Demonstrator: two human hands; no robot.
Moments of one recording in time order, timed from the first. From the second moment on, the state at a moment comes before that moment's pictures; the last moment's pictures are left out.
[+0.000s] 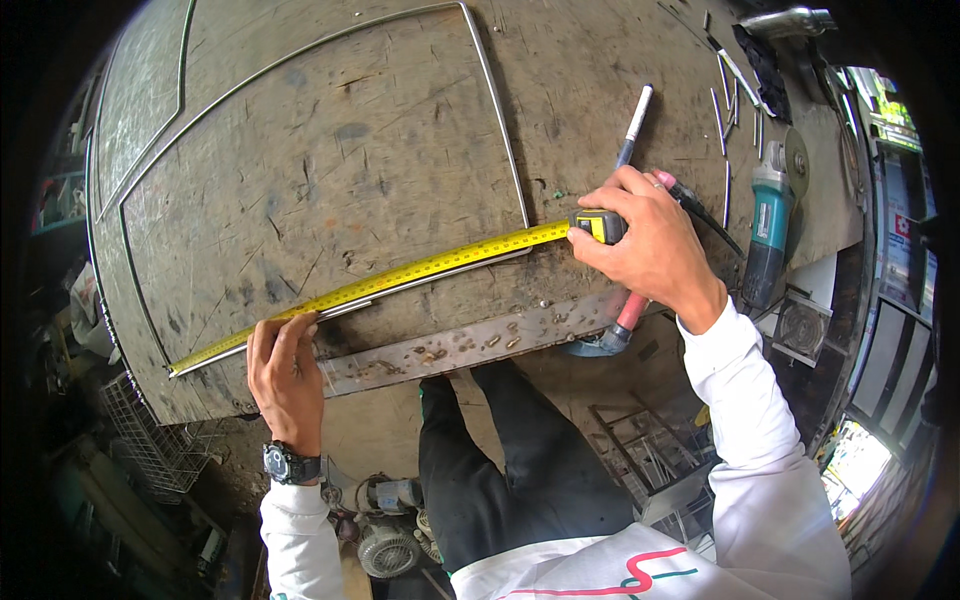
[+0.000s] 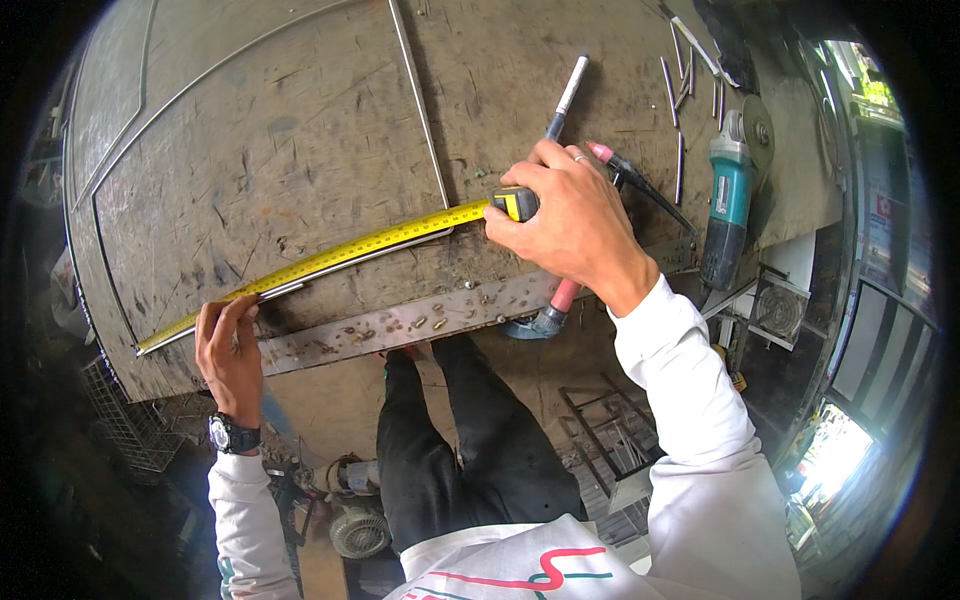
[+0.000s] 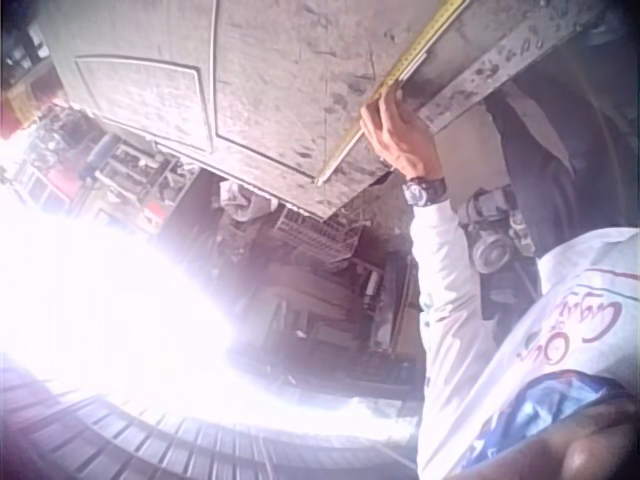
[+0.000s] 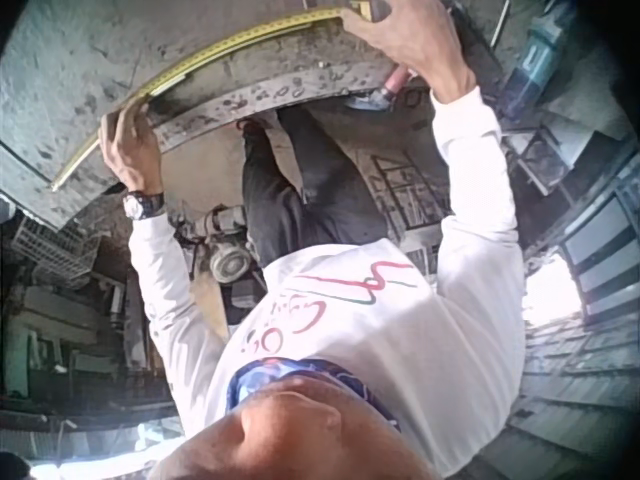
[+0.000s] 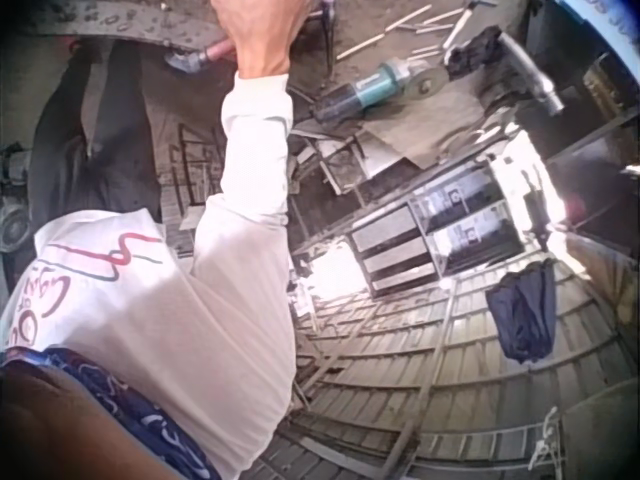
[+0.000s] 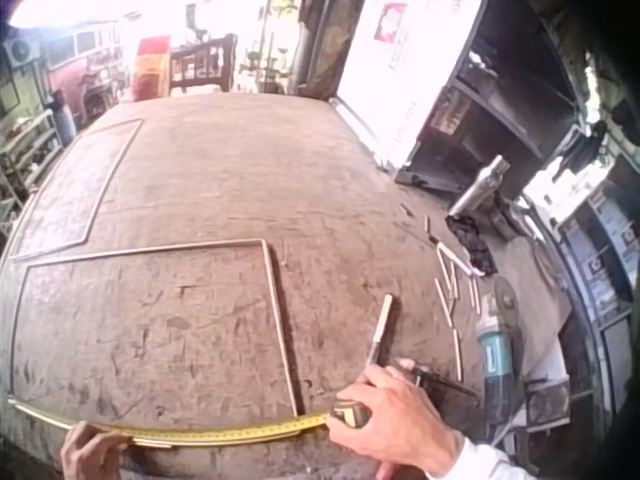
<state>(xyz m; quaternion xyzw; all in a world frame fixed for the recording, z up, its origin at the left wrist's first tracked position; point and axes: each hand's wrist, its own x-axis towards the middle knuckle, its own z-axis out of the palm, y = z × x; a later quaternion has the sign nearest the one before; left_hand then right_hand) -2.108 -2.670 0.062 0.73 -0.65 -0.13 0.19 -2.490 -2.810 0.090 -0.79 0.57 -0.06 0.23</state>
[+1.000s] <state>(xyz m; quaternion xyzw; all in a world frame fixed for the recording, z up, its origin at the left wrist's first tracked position) -2.094 -2.666 0.048 0.69 -0.68 -0.13 0.23 -2.487 -2.808 0.089 -0.79 0.57 -0.05 0.22</state>
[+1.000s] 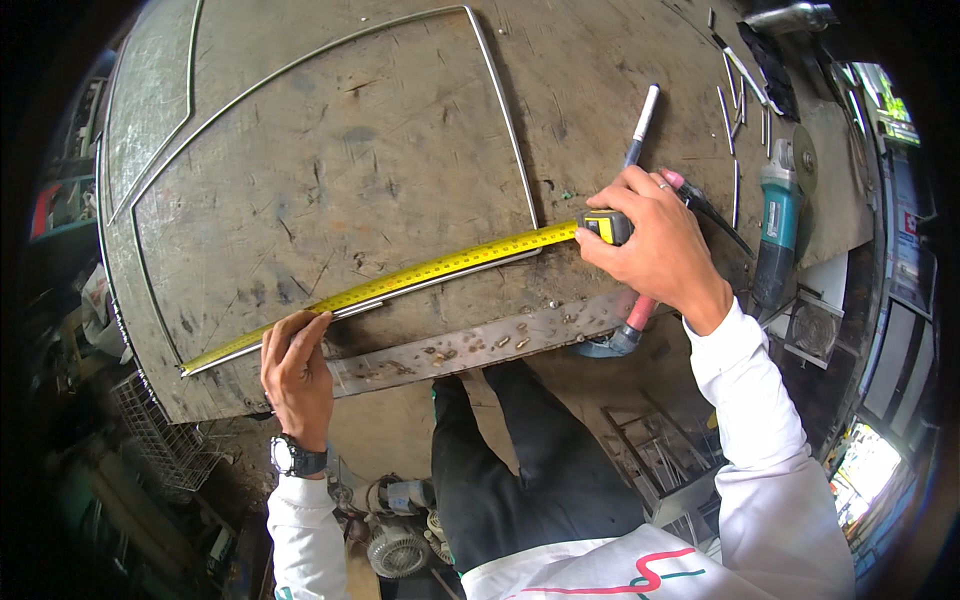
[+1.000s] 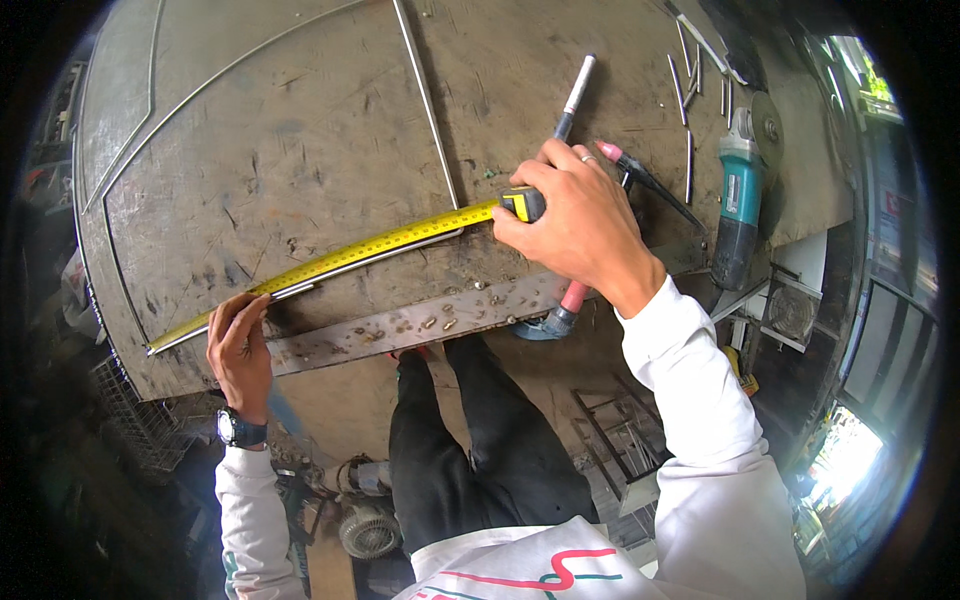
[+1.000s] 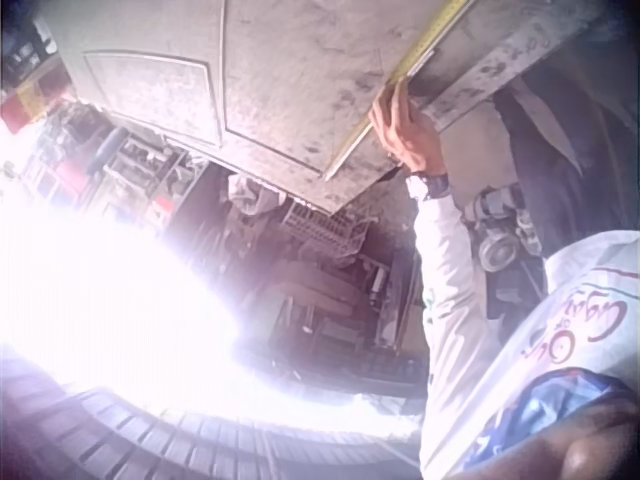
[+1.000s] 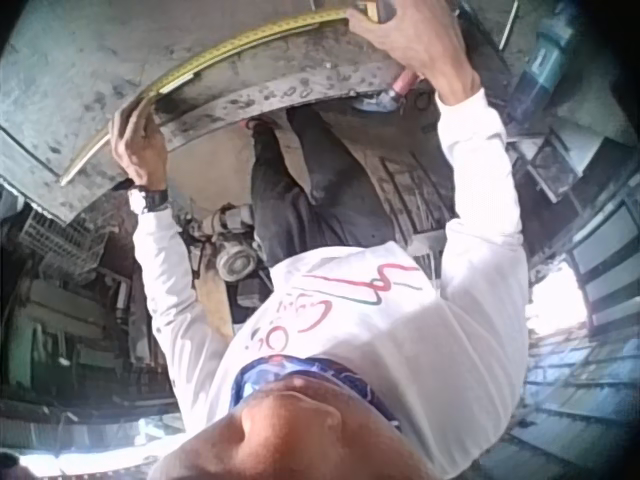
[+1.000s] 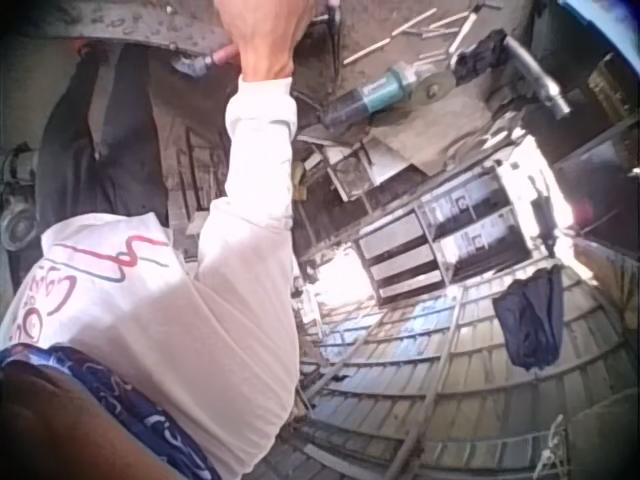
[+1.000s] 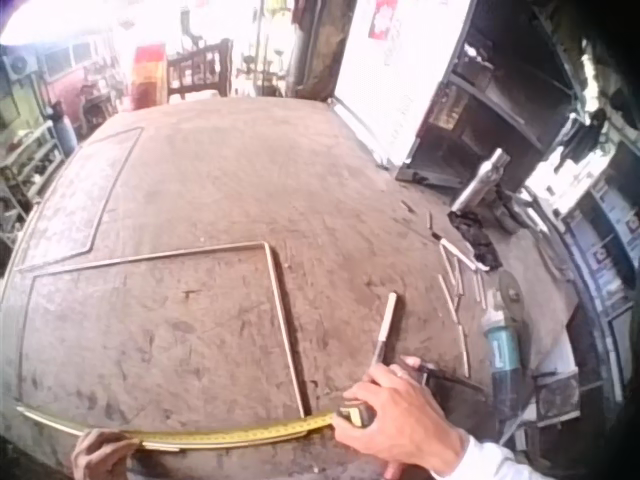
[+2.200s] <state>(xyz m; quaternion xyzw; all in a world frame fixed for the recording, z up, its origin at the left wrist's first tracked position) -2.111 -2.674 0.011 0.72 -0.65 -0.05 0.25 -2.514 -2.813 0.070 -0.83 0.51 -0.07 0.20</state>
